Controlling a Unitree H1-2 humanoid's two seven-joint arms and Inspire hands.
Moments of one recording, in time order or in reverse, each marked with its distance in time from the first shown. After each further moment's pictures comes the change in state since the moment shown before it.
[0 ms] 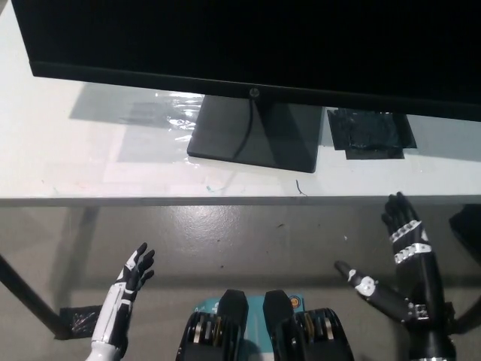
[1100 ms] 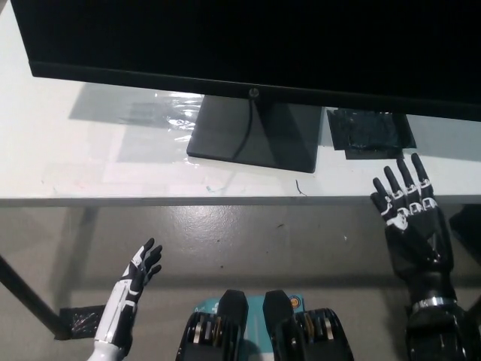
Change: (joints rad) left_arm 0.026 -0.006 -0.014 -0.077 -0.002 0.001 -0.031; right_arm -0.206 0.047 -0.161 0.083 0.644 0.391 0.013
